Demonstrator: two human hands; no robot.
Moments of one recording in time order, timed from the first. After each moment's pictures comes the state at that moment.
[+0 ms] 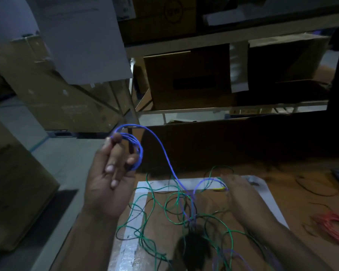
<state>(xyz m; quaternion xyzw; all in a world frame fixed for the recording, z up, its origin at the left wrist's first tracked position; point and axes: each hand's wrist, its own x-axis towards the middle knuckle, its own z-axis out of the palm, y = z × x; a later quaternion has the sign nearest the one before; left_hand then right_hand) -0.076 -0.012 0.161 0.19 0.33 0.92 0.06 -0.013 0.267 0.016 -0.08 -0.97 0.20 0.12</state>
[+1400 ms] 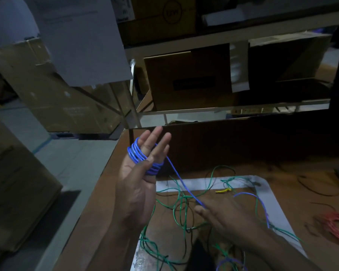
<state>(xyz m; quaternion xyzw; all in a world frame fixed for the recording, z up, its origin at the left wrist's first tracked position) -0.064 0.020 0.138 0.24 0.48 0.84 0.03 0.010 0.223 0.051 0.13 -0.96 0.25 0.08</state>
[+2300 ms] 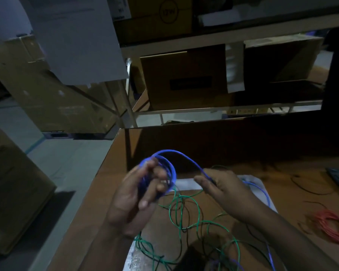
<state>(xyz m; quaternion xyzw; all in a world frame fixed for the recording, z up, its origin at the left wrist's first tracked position) -0.050 0.010 0.131 0.20 0.36 0.88 0.24 -0.015 0.237 0.084 0.09 -0.91 0.37 0.17</state>
